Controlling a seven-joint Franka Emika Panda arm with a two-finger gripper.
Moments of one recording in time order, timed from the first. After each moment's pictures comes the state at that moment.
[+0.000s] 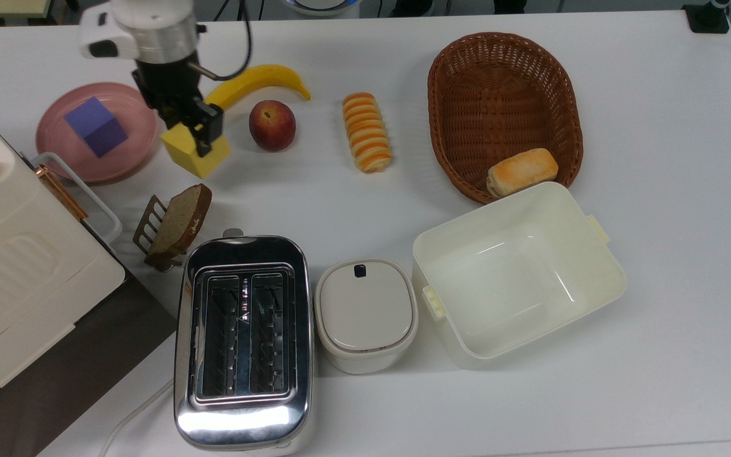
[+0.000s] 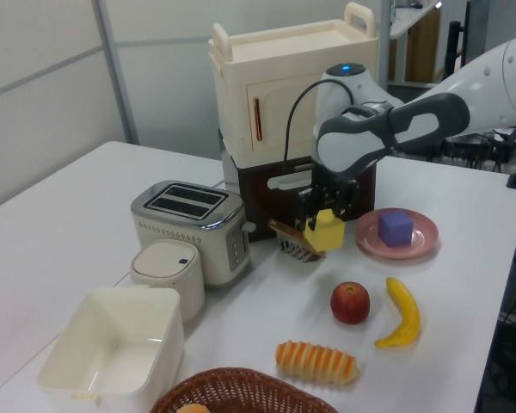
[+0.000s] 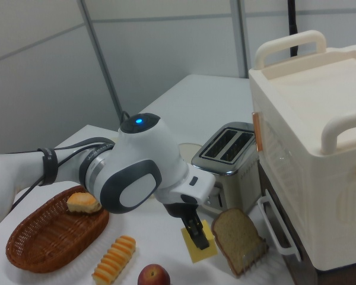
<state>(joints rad) 0.00 0.10 -0.24 -1.98 0.00 2.25 0.39</state>
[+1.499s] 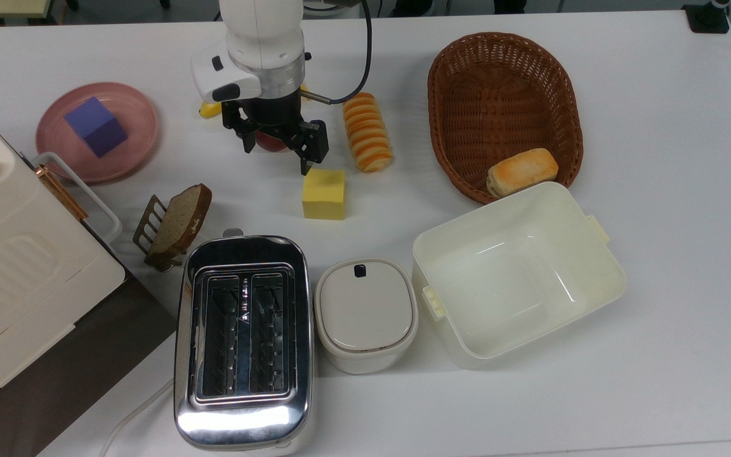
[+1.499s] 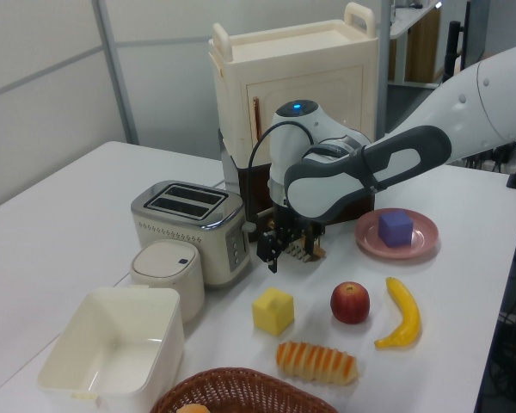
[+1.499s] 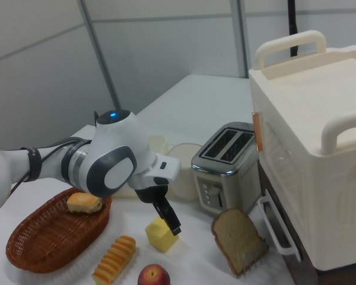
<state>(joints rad) 0.08 0.15 -0.11 -1.97 -0.05 2.25 0.40</state>
